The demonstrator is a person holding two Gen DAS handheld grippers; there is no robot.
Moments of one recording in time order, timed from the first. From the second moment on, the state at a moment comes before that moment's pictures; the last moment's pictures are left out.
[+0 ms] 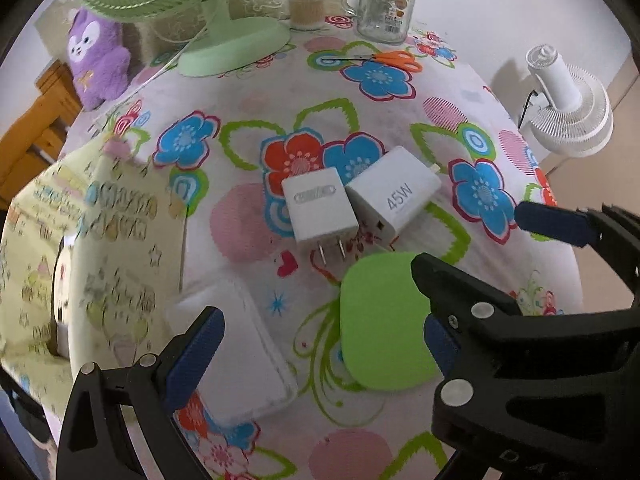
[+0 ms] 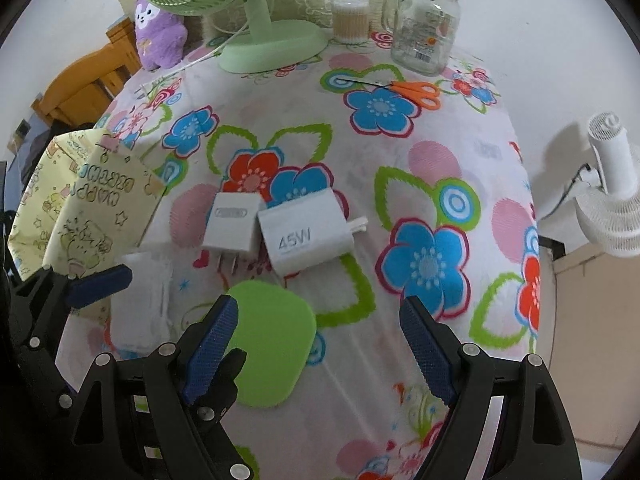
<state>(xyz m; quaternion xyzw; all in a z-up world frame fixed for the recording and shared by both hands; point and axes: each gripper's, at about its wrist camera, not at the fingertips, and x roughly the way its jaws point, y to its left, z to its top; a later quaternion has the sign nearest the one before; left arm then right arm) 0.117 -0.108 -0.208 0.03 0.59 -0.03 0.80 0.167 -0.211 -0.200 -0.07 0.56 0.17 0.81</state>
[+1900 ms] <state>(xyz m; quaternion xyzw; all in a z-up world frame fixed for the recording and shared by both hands) 0.195 -0.101 -0.247 0.02 0.64 -0.02 0.77 0.232 -0.240 -0.236 -0.04 0.59 0.12 0.79</state>
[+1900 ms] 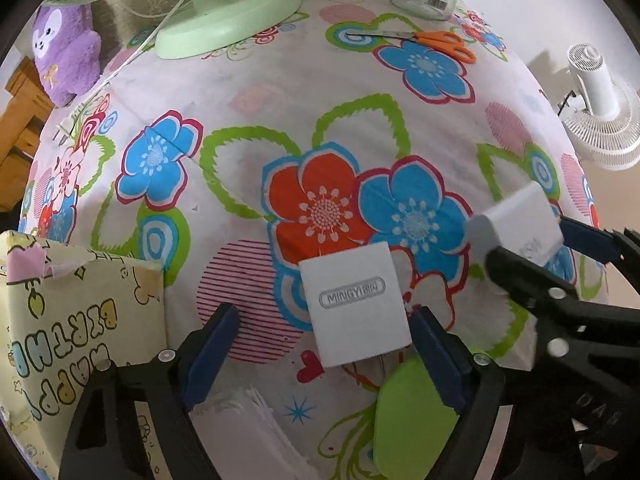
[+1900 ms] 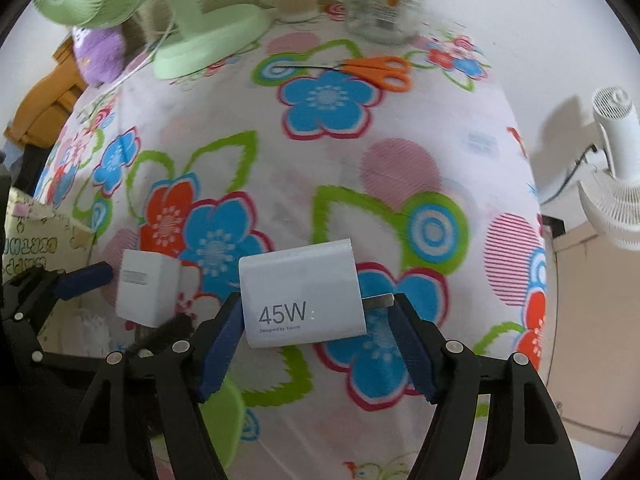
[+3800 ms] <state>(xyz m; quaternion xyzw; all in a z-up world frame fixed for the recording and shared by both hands) 0.116 -0.106 -0.136 0.01 0.57 -0.06 0.82 0.135 -0.254 -0.148 0.01 0.55 0.07 0.83</state>
